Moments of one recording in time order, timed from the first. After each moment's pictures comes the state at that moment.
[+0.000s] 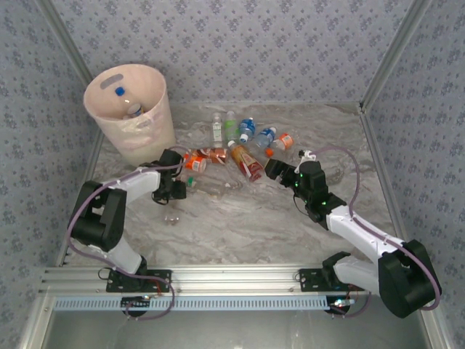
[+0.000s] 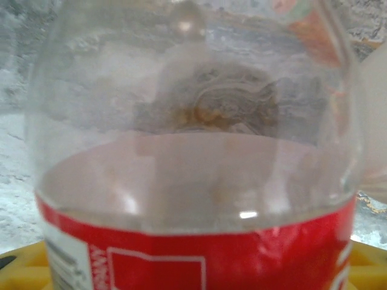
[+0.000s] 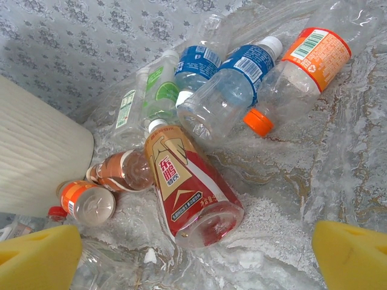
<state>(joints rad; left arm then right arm) -0.34 1.61 0.89 -0.59 -0.13 -0.41 0.44 1.11 0.52 0.18 0.03 0.69</state>
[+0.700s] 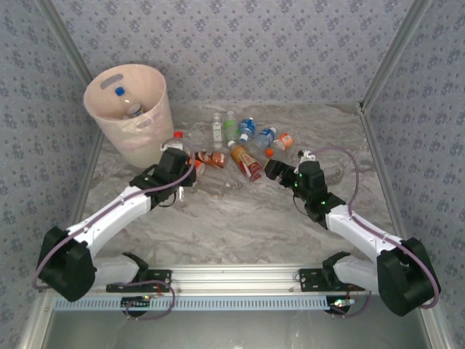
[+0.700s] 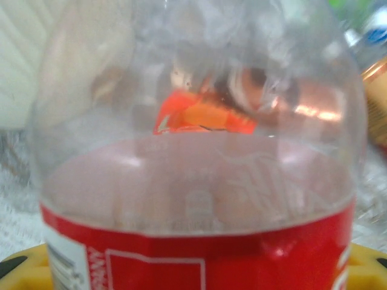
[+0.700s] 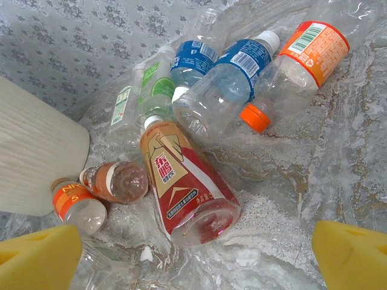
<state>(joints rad) -0.57 1.22 0.86 -0.40 -0.33 -0.45 0.44 1.12 0.52 0.18 0.03 0.69</state>
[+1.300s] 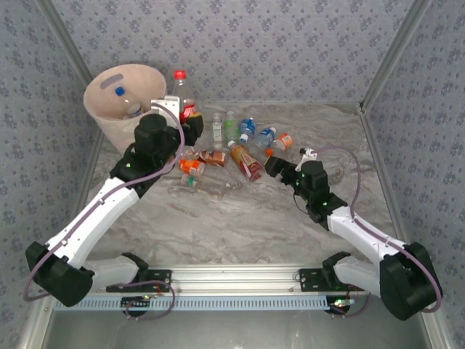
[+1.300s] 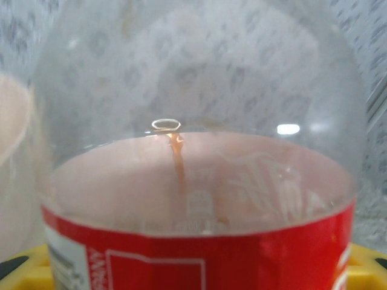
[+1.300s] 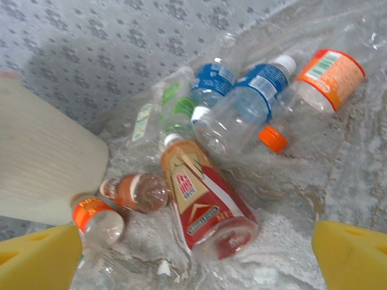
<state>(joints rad) -0.57 1.19 1.21 -0.16 -0.19 -0.21 0.44 1.08 0.52 0.24 0.02 0.69</state>
